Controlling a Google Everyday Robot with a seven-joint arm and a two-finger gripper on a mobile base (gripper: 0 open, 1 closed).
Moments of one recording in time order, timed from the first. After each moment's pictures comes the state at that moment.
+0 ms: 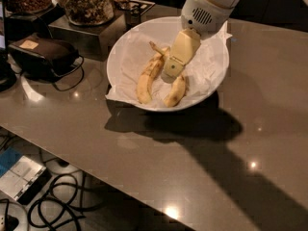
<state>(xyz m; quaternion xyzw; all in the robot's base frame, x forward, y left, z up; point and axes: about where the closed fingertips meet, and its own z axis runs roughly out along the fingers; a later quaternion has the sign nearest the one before) 0.542 -0.075 0.956 -0.52 0.83 0.10 0.15</state>
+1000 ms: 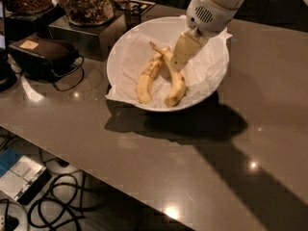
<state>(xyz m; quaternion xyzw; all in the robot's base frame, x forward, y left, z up) 0.557 -0.089 0.951 -0.45 0.88 0.10 0.15</state>
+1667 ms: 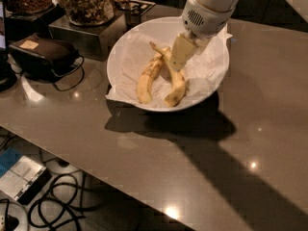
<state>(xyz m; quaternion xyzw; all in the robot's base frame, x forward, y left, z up) 0.571 -0.098 0.945 -0.39 0.91 0.04 0.16</state>
